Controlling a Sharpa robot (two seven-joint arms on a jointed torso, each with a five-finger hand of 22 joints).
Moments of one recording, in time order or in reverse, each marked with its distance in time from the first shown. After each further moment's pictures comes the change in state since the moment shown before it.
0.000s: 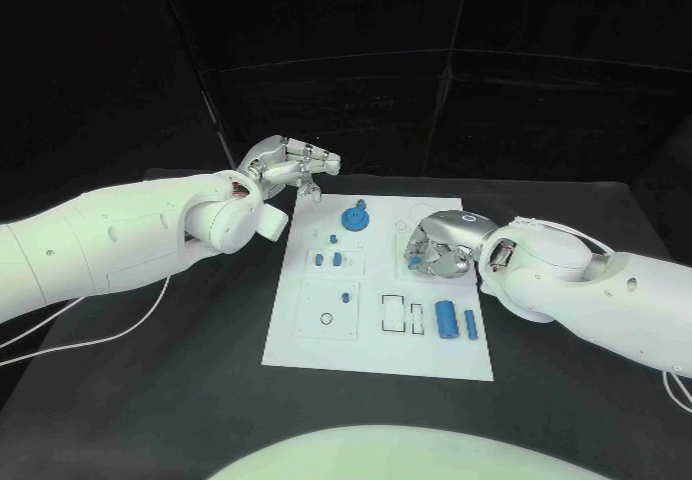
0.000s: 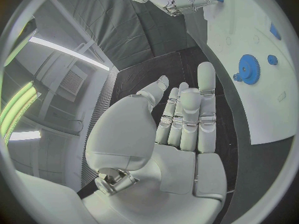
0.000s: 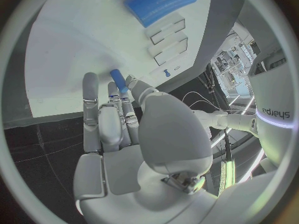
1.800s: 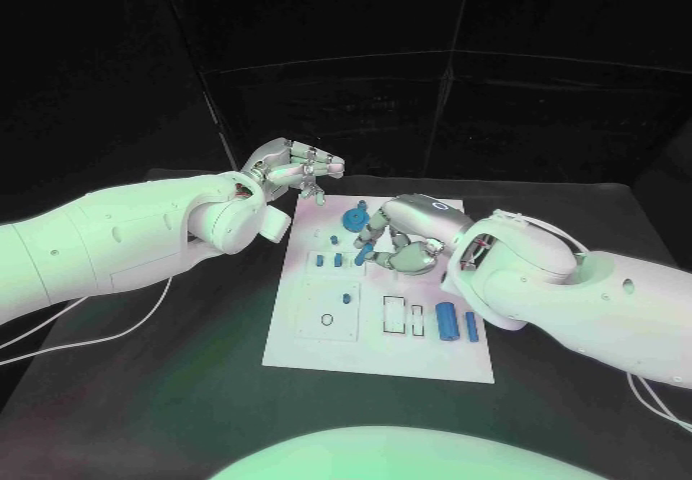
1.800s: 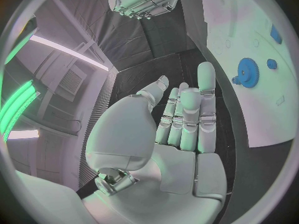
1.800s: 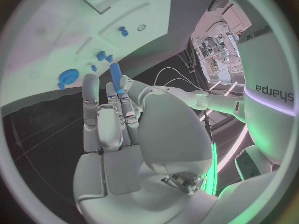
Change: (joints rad) left arm 0.000 0.006 0.000 -0.001 0.000 0.017 -0.015; left_hand 0.000 0.000 -0.003 0.003 0.000 -0.004 0.004 0.000 0.000 -0.007 0.000 0.000 0.000 -0.004 0.004 -0.004 -0.011 0.000 0.000 0.000 -0.008 -0.004; right arm -0.003 0.049 0.057 0.160 0.086 -0.125 0.042; right_hand 0.023 -0.007 0.156 -0.066 -0.030 0.021 0.007 -0.012 -0.006 0.032 0.014 -0.066 0.001 0.001 -0.001 0.009 0.009 0.000 -0.007 -0.007 0.043 0.025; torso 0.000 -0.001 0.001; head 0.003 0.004
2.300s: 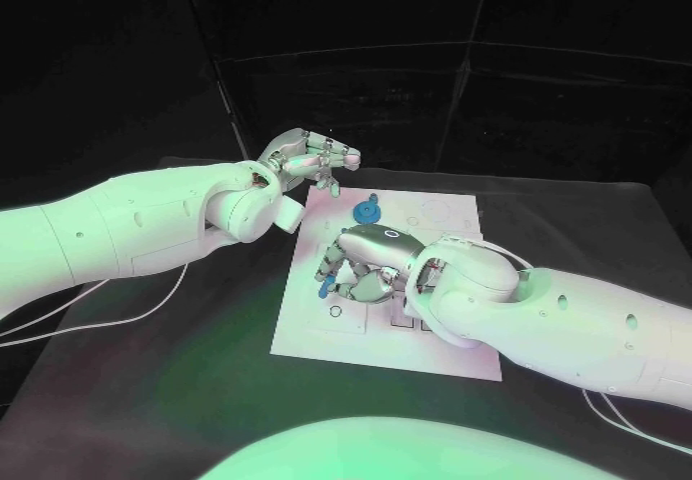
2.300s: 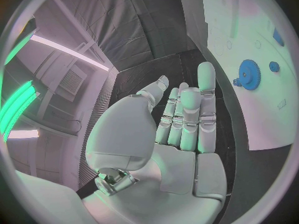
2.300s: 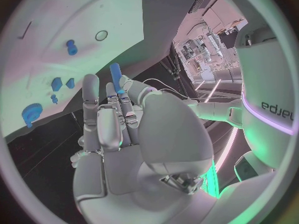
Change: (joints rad) left arm 0.000 0.018 0.000 -0.012 0.000 0.000 0.001; left_hand 0.000 0.000 0.000 0.000 0.000 0.000 0.000 0.000 0.000 0.000 0.000 0.000 0.001 0.000 0.000 0.000 0.000 0.000 0.000 0.000 0.000 0.000; right arm -0.052 0.179 -0.050 -0.081 -0.006 0.064 0.042; right_hand 0.000 0.000 0.007 0.000 0.005 0.000 0.000 -0.004 -0.001 0.000 0.000 -0.008 0.001 0.000 0.000 0.000 -0.008 0.000 0.000 0.000 0.004 0.002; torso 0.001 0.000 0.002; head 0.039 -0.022
